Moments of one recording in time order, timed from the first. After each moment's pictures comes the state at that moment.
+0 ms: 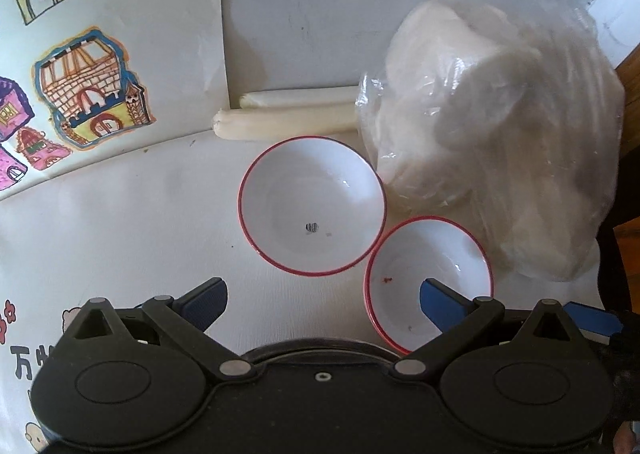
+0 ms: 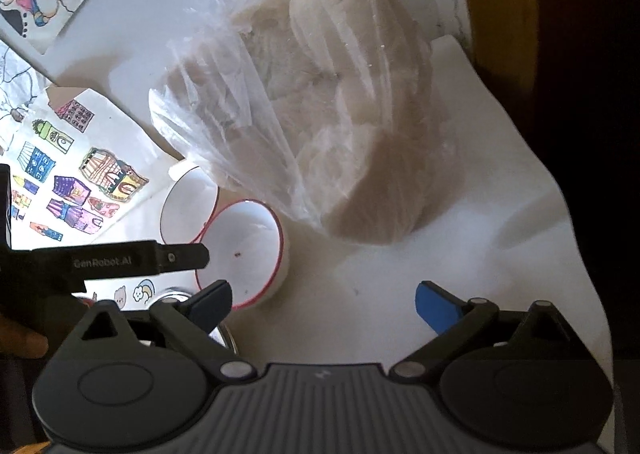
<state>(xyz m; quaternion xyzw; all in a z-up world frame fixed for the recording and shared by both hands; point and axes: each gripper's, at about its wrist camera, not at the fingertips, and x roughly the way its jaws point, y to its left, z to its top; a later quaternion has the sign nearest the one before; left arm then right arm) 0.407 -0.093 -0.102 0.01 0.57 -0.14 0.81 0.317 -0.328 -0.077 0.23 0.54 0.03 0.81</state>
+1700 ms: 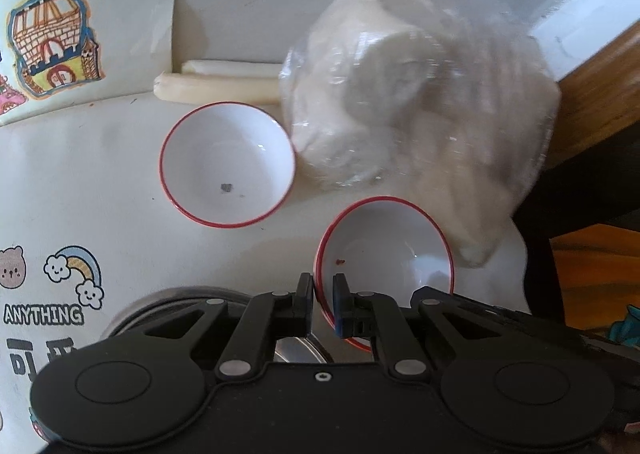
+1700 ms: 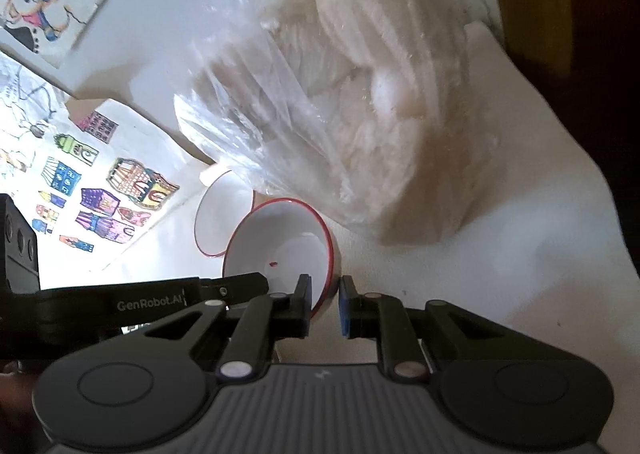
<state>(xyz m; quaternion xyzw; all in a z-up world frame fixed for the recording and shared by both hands) 0.373 -0.109 -0.103 -0.09 0.59 -0.19 0.78 0.326 -0.317 -0.079 0.28 0.54 0.06 0.79</state>
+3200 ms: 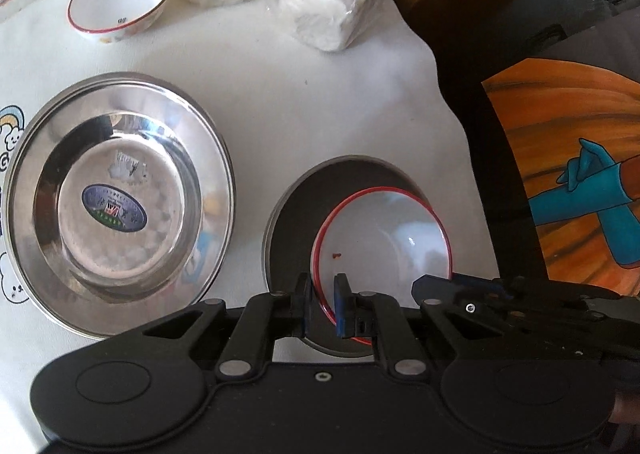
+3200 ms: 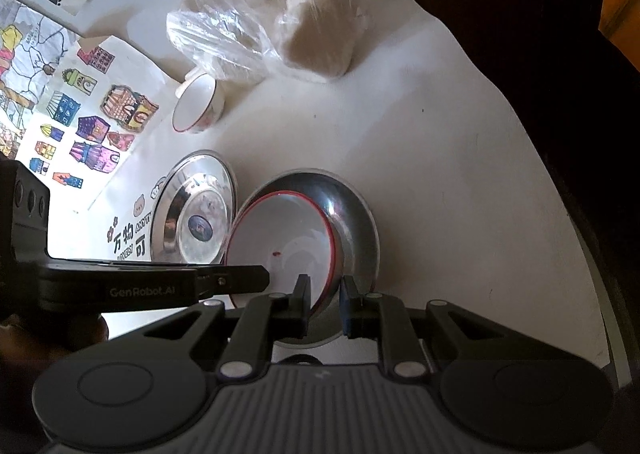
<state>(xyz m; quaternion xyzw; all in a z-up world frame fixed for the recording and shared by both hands) 0.263 -0.137 -0.102 -0.03 0.66 -0.30 0.69 0.171 -0.338 -0.044 0.28 0.59 0.01 0.75</state>
